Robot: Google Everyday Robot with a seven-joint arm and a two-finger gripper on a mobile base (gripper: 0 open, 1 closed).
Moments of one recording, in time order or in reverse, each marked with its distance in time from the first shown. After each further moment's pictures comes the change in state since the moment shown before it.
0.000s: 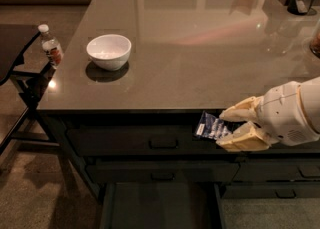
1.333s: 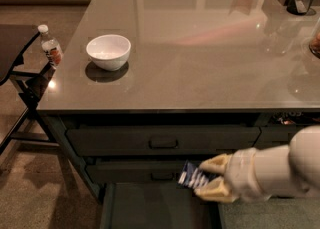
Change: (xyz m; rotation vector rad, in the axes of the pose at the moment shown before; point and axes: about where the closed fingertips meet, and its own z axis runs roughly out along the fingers) arm 0.075 0.063 0.118 -0.057 -0.002 0.078
